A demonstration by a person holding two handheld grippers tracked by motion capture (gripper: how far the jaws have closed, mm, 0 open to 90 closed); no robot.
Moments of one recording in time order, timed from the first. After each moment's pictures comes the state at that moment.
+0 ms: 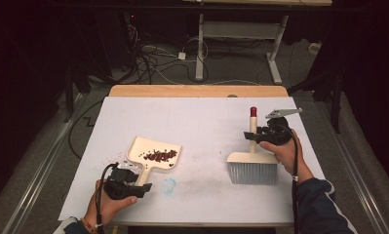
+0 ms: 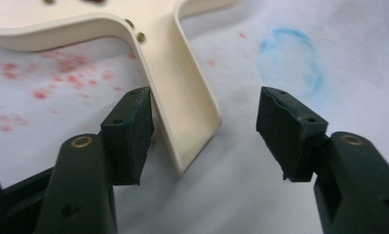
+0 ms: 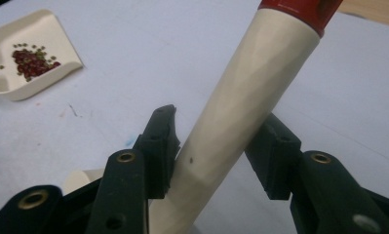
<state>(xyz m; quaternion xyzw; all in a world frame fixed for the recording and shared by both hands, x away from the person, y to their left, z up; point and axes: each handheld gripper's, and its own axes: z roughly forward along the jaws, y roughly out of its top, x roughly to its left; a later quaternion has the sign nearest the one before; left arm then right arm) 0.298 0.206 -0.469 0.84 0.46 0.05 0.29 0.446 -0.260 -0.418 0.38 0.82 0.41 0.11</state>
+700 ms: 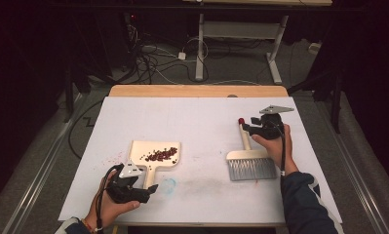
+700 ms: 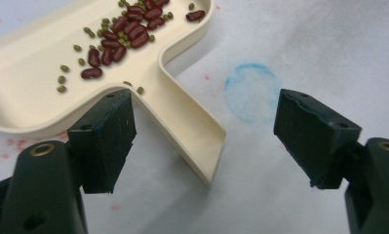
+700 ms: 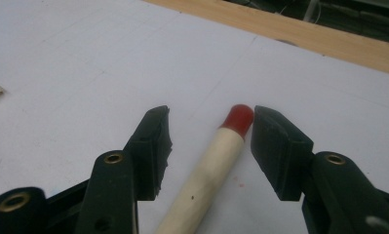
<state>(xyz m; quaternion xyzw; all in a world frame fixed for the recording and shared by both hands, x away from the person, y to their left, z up) 0.288 0.197 -0.456 0.85 0.38 0.12 0.34 0.469 -0.247 -0.433 0.42 0.79 0.40 0.21</state>
